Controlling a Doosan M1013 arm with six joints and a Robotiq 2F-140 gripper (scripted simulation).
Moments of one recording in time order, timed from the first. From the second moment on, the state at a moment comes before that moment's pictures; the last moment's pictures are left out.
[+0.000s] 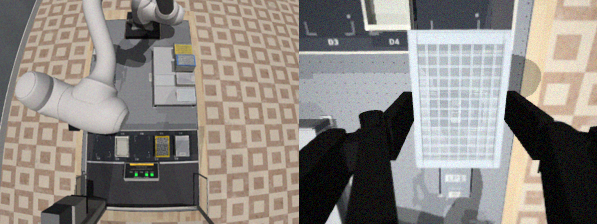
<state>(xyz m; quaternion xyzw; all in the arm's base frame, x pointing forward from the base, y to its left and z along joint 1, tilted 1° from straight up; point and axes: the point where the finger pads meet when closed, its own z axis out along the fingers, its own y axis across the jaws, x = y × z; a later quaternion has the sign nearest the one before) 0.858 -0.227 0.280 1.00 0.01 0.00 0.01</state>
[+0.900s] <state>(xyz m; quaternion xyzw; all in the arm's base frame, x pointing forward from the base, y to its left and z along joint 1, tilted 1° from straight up) 0.913 -0.228 0.279 1.00 0.01 0.00 0.01</state>
